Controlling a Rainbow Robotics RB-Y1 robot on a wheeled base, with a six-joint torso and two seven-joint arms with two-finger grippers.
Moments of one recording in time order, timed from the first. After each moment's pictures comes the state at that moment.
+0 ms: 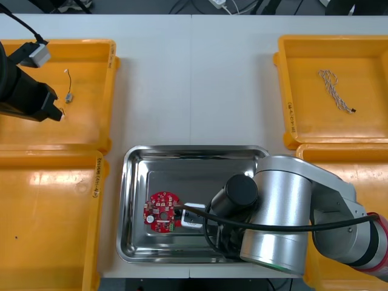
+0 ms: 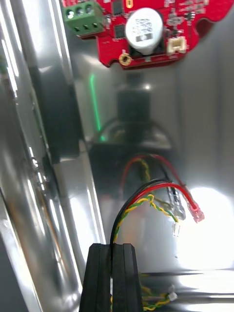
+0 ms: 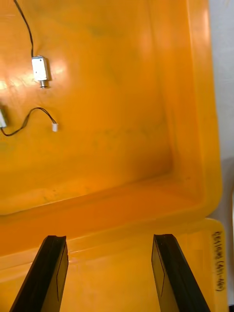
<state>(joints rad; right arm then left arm) -0.52 -0.54 0.92 -2.26 -0.53 1.80 1.70 -0.61 0.81 0.05 -1.84 0.89 1.91 -1.41</state>
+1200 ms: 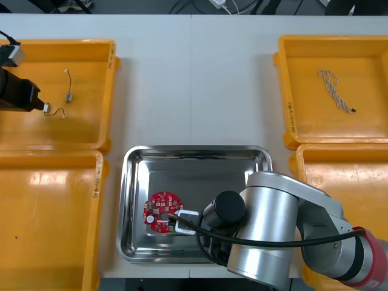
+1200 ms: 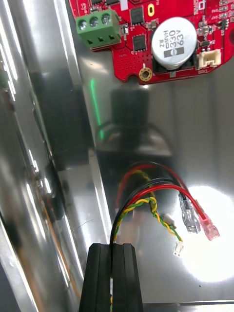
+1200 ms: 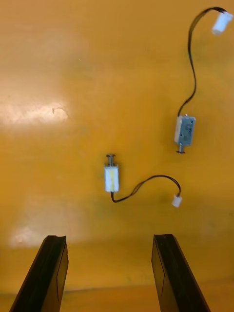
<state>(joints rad) -0.47 -0.48 0.96 -2.22 -0.42 1.77 1.70 -0.64 0.81 0.05 -1.41 0.74 1.54 -1.57</state>
